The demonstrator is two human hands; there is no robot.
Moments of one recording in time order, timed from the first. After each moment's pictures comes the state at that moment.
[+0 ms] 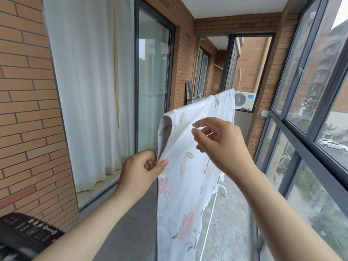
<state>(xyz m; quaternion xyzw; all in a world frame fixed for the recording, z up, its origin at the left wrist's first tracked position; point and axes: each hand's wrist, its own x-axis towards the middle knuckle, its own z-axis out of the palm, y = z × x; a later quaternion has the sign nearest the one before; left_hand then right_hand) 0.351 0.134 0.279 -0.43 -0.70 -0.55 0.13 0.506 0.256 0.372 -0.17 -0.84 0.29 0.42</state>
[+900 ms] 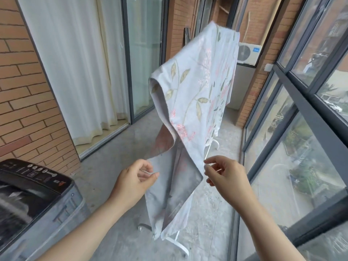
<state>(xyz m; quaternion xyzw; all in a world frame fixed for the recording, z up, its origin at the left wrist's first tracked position) 0.394 0.111 0.113 -0.37 -0.76 -0.52 -0.10 0.587 0.267 0.185 -0.36 -0.82 0.38 0.25</state>
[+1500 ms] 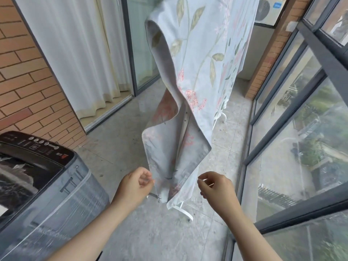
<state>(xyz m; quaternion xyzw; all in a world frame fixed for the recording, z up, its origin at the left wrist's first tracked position) 0.403 0.098 0.012 -0.31 -0.83 -0.43 -0.17 0.585 0.261 0.050 -0.42 -0.80 0.42 0.13</state>
